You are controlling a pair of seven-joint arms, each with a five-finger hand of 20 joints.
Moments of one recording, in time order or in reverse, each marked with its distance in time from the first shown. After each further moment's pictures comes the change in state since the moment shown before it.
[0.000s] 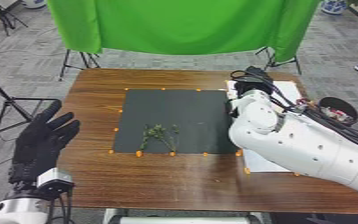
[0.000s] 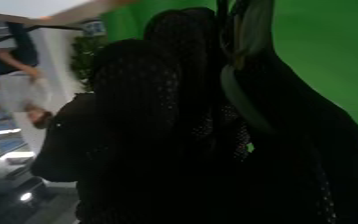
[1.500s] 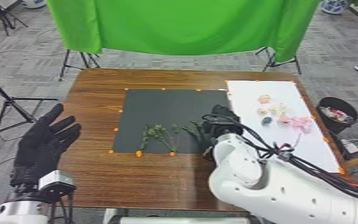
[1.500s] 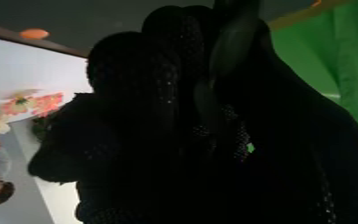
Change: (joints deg) left arm 0.6 -2.7 -0.4 -0.6 2.7 0.4 -3.5; right arm -17.6 -1.7 3.8 -14.7 -6.1 -0.3 0.1
